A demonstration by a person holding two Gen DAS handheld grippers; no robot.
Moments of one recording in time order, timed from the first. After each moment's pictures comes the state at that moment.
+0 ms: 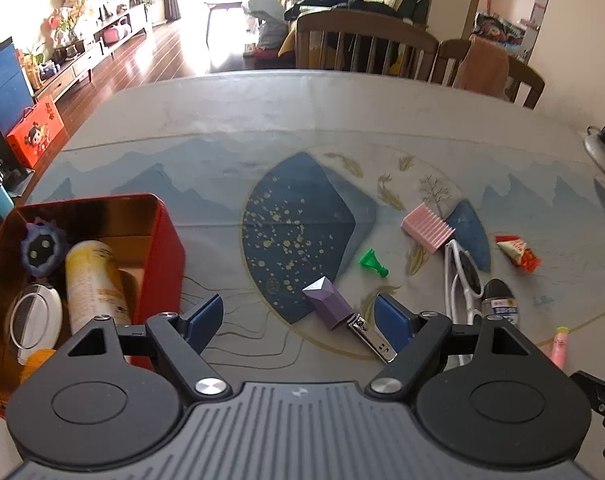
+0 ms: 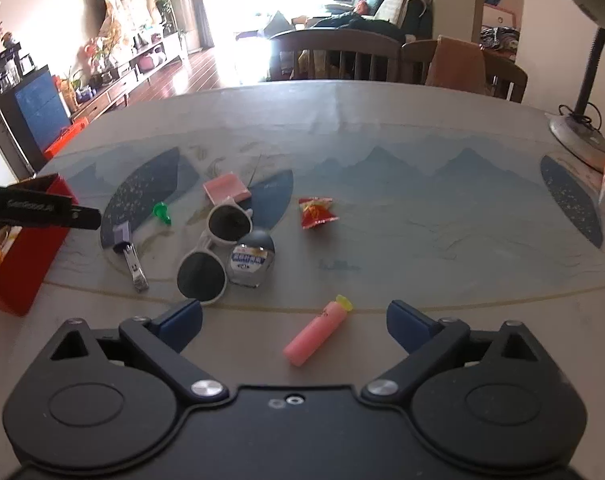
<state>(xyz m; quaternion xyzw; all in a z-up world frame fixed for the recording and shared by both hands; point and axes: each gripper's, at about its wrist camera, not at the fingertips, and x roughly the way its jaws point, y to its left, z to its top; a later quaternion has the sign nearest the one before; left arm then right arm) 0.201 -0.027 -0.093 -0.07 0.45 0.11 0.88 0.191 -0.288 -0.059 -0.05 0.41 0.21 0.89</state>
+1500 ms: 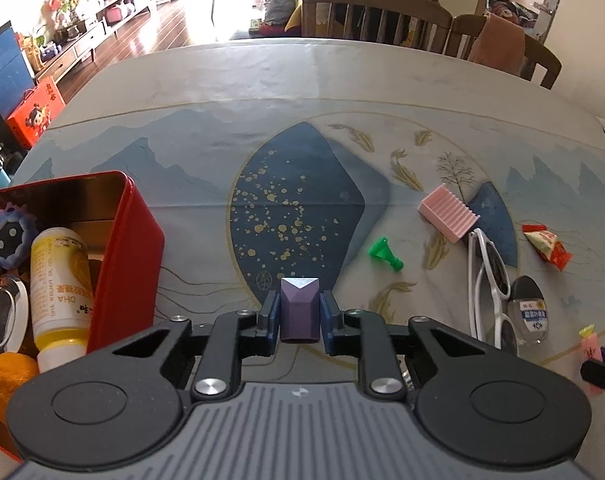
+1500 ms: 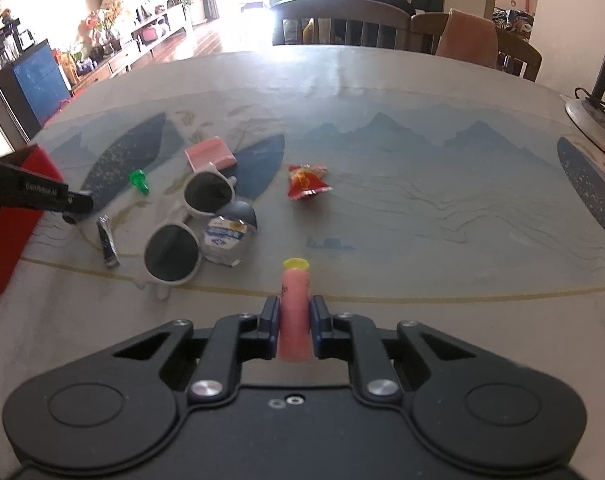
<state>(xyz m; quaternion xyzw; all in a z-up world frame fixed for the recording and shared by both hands) 0.225 -0.025 -0.120 -0.07 0.48 0.12 0.87 0.212 -0.293 -0.074 -0.06 0.45 0.21 0.87</state>
